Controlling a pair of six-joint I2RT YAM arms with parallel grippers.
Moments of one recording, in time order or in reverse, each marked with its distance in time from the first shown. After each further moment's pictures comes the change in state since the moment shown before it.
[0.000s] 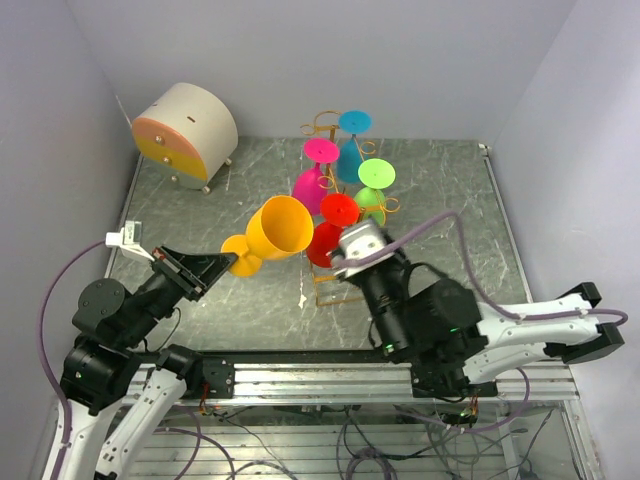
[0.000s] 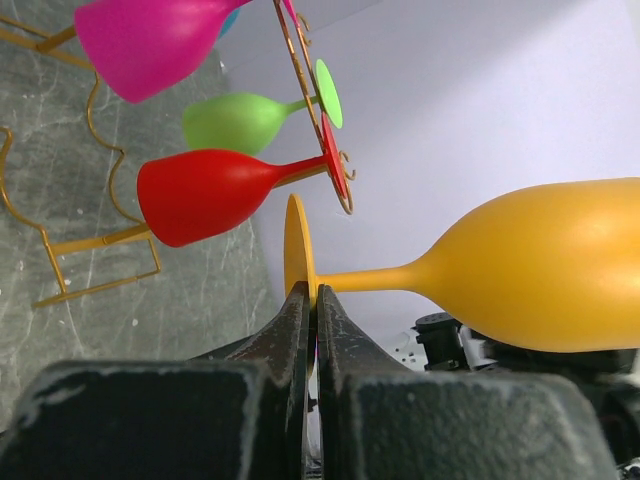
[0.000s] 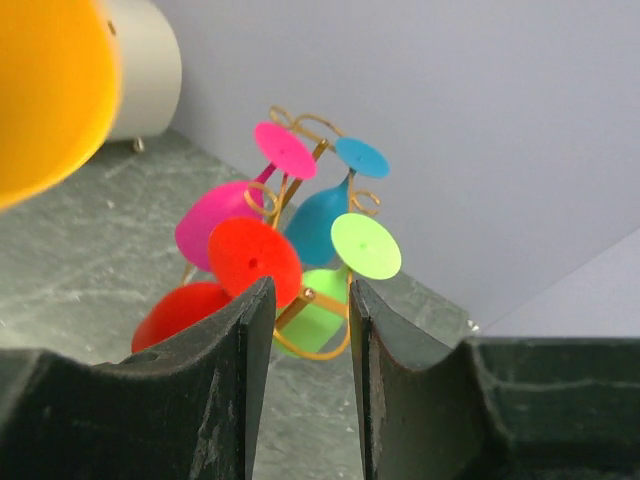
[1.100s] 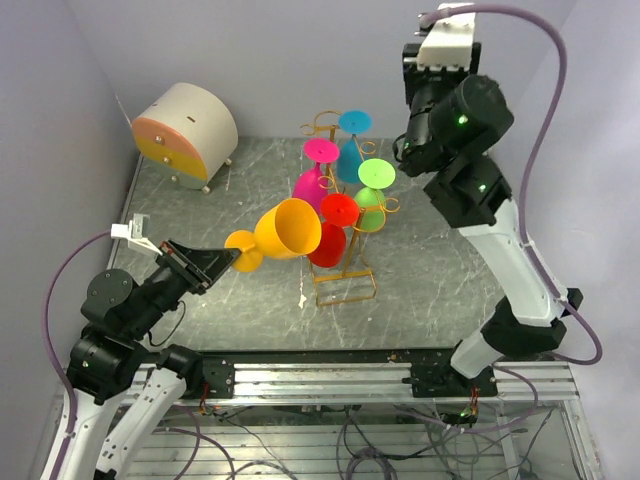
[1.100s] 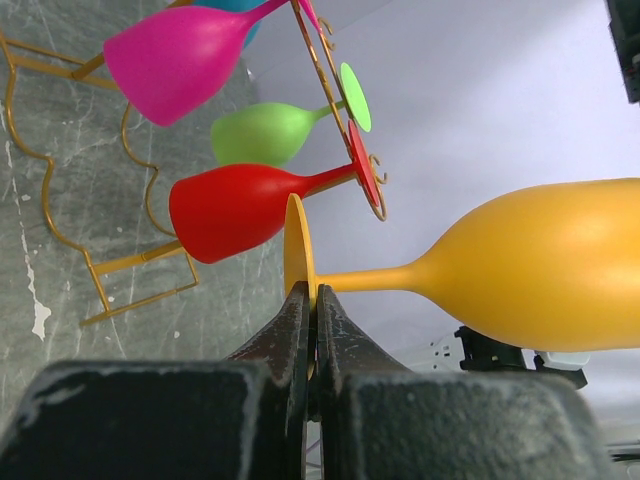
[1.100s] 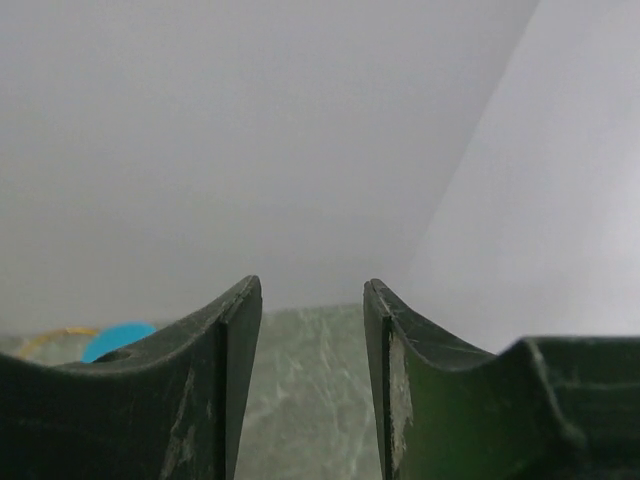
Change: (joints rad) left arm 0.000 0.043 -0.016 0.040 -0.003 0.118; right arm -0.806 0.395 0.939 -0.494 -0.209 0.261
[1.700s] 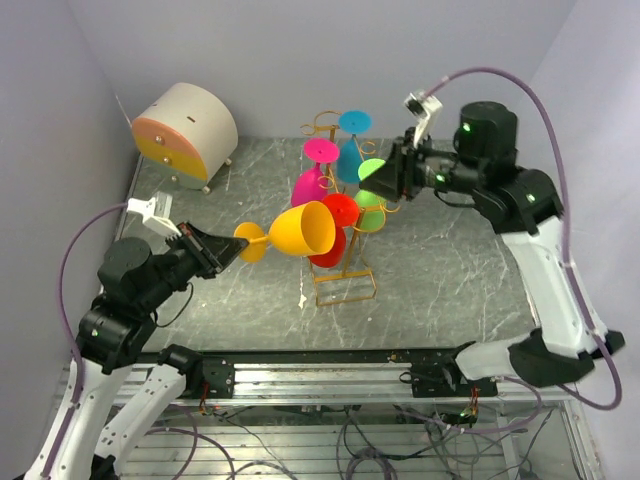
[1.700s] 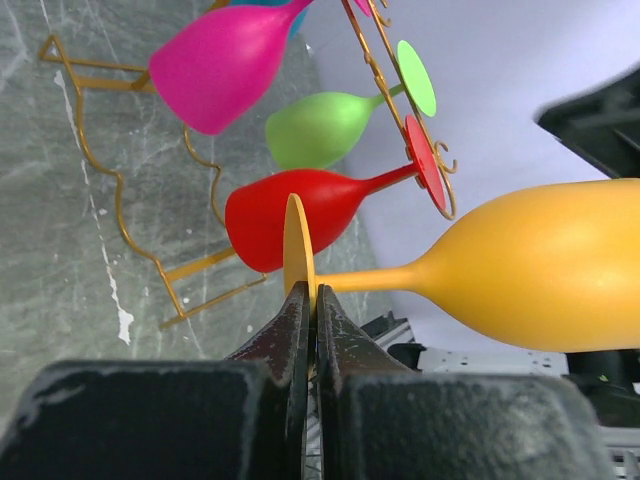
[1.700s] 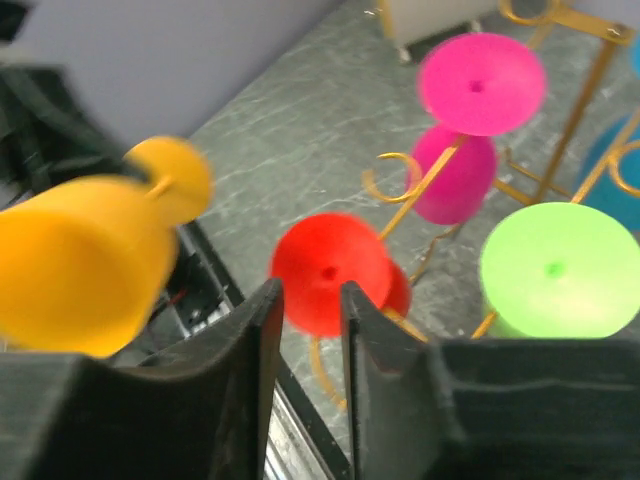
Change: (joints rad) left arm 0.000 0.139 0.056 -0.027 0.022 0.188; right arm -0.374 -0.188 -0.242 -0.794 -1.598 0.821
